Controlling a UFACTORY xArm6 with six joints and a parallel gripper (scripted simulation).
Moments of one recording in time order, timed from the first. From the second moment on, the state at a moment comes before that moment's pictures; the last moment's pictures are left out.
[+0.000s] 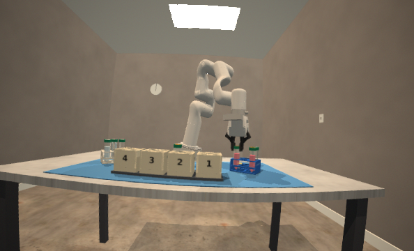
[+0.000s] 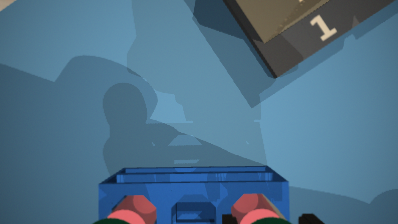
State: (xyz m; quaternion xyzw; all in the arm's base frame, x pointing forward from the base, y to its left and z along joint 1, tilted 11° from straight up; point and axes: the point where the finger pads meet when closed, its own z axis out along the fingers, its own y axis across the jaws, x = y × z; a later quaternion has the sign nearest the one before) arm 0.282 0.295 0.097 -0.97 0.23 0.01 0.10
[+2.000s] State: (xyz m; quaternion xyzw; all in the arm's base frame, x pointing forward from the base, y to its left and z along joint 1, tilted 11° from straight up) arm 0.281 0.288 0.130 -0.97 0.23 0.01 0.10
